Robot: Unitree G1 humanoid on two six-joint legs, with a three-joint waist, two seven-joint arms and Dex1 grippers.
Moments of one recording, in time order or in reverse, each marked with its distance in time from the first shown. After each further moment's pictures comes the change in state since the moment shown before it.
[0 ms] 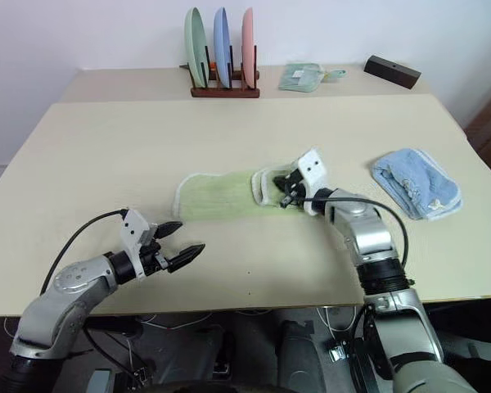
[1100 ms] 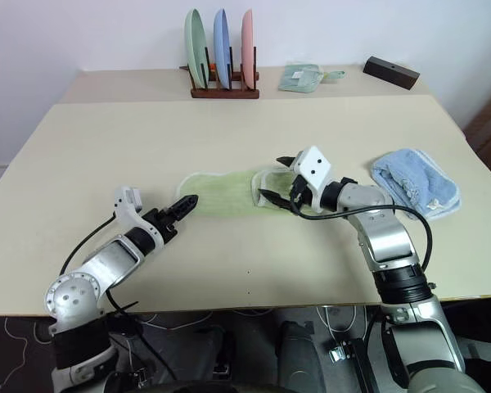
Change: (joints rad) left arm -0.302 -0.429 0.370 0.114 -0.593 0.490 0.813; right arm 0.068 -0.122 -0.011 -0.275 -0.002 -0.098 0.189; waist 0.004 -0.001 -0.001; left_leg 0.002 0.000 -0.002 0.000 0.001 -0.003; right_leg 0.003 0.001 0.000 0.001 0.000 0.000
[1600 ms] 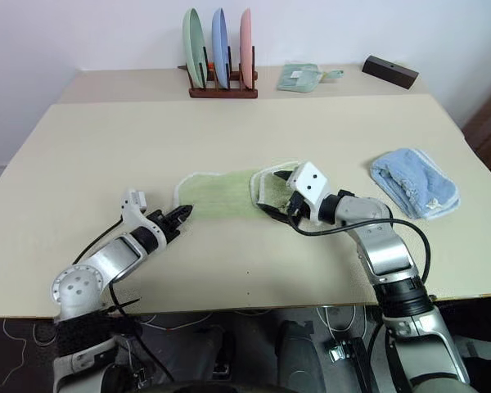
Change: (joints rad) left arm 0.031 0.060 0.001 0.077 -0.053 -0.015 -0.040; right arm 0.073 -0.005 0.004 -0.061 -0.018 0.003 -0.004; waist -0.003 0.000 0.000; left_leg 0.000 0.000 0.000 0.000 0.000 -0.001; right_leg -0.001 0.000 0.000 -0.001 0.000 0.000
